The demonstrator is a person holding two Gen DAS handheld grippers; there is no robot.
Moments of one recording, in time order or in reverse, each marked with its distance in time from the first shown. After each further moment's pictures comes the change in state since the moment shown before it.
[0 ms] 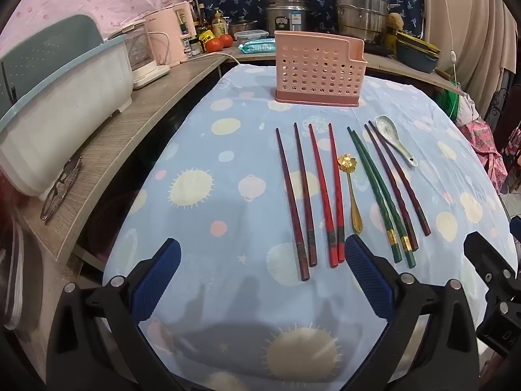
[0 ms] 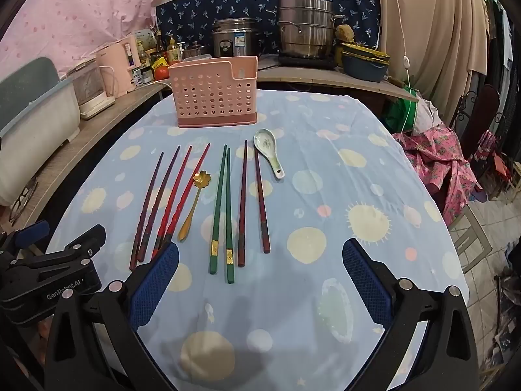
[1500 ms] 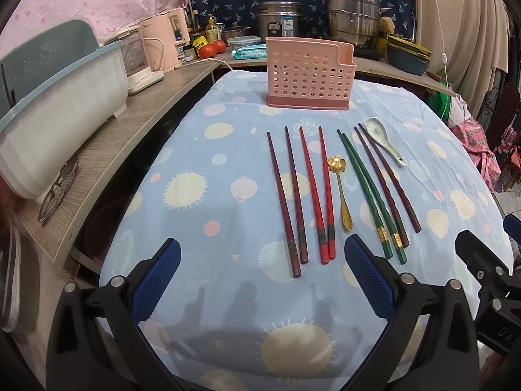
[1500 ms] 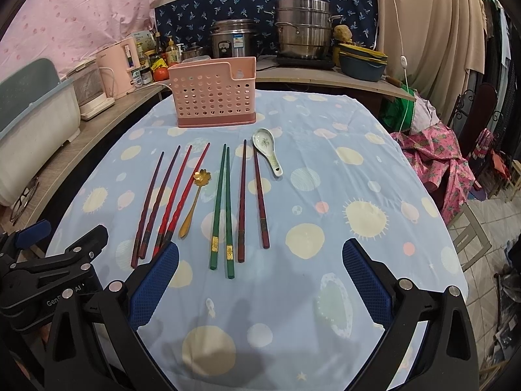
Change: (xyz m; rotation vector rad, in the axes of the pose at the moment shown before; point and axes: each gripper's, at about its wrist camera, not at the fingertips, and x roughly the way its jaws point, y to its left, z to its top) left arm -0.008 -0.002 -0.006 0.004 -0.026 -0.041; right arm -0.004 -0.002 -0.005 0.010 -0.004 0.005
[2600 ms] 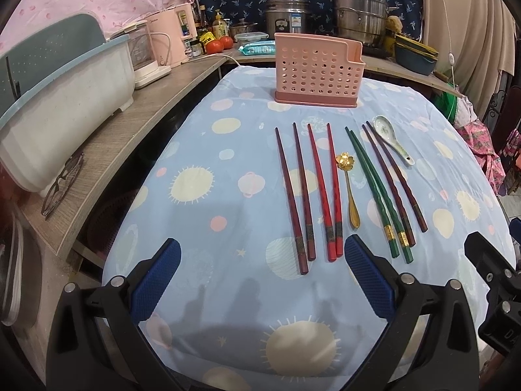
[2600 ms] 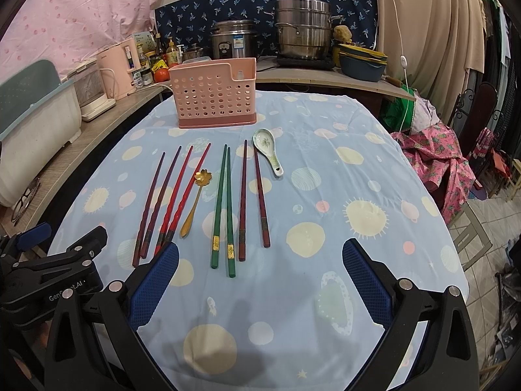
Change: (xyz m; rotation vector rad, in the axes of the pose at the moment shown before) left arm 0.002 0.003 -0.002 -0.019 0.015 0.023; right arm -0.002 0.001 0.000 0.001 -0.005 0.001
